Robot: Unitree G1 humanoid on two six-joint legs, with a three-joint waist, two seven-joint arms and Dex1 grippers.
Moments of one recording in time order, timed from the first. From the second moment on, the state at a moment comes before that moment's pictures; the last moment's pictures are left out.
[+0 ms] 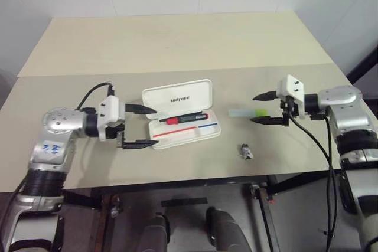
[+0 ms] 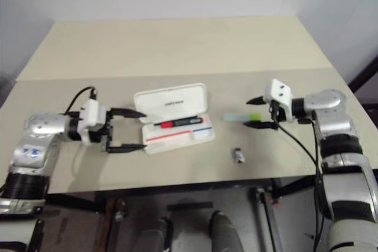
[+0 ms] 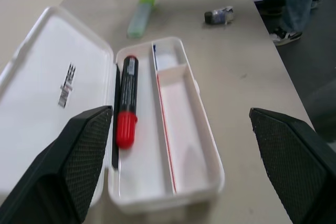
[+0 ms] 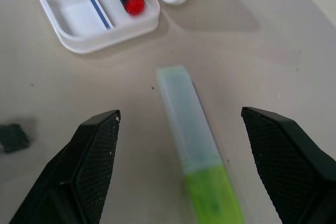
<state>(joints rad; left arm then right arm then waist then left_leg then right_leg) -0.46 0.77 0.07 0.08 -0.35 0.07 -1.28 -0.98 -0.73 0.14 0.98 0.08 -0.24 1.41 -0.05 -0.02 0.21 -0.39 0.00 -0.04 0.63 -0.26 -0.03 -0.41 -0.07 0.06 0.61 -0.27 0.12</state>
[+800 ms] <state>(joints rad) -0.37 0.81 0.14 -0.08 -0.39 0.16 -1.19 -1.17 -0.65 0.22 1.31 -0.22 -0.28 1.28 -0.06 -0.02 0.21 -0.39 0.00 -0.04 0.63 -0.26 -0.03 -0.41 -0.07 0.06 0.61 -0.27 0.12</state>
